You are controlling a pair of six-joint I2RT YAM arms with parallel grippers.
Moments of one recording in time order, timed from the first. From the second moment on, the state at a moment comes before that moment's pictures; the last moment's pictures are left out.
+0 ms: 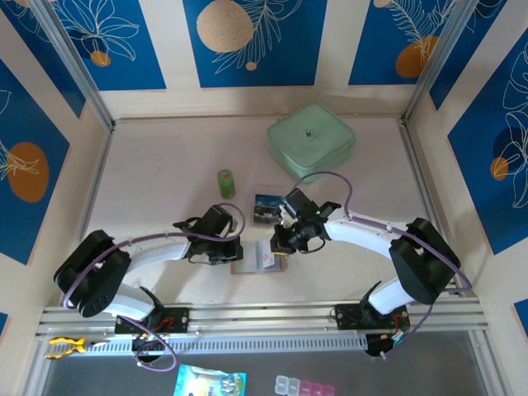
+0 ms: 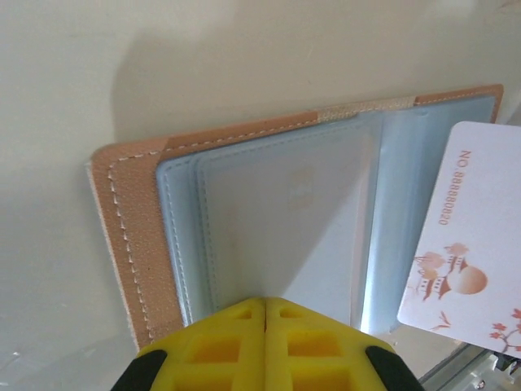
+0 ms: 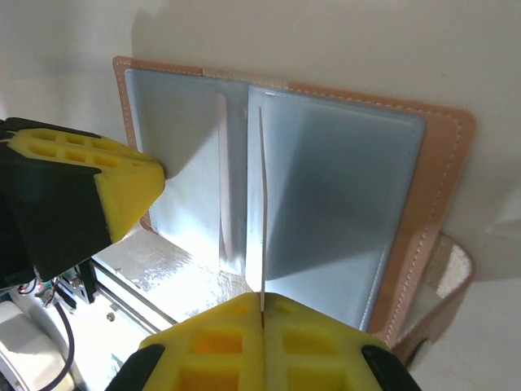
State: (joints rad) left arm -0.74 1.43 0.61 -0.29 0.36 -0.83; right arm 0.74 1.48 0.84 -0.53 -0.45 0.73
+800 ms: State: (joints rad) left arm -0.71 1.28 0.62 -0.41 0.31 -0.78; right arm 0.73 1.68 1.34 -0.98 -0.28 -0.24
